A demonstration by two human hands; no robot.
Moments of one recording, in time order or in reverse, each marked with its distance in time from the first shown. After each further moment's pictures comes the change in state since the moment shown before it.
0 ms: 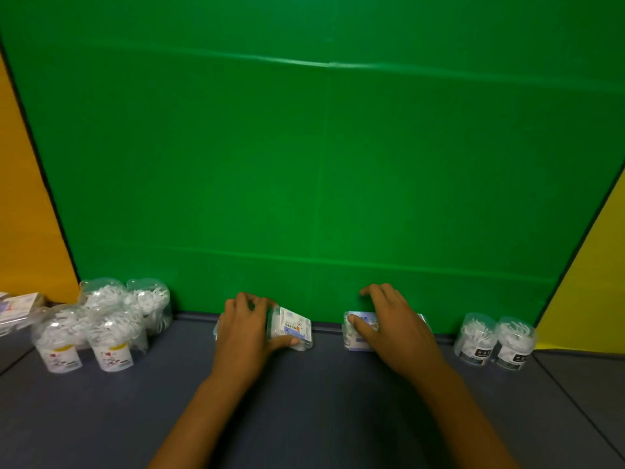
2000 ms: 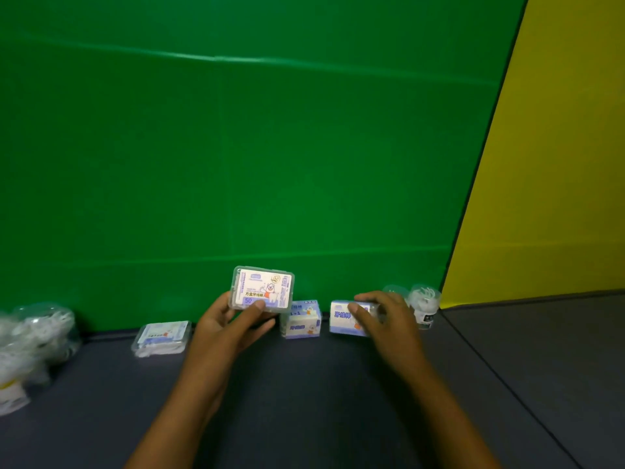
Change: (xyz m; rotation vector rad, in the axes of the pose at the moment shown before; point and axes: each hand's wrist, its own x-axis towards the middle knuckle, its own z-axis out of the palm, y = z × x) left_hand -0.031 0.116 -0.027 -1.553 -0.191 -0.316; right_hand -0.070 0.075 -0.033 0.485 0.271 0.390
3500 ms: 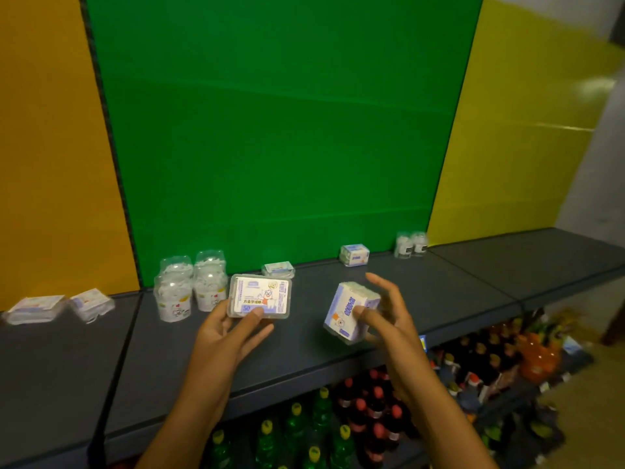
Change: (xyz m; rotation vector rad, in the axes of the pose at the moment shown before) left_hand -0.198 0.140 -0.277 -0.038 -0.175 -0.025; right_hand -0.320 -0.277 0.121 0.619 0.117 0.139
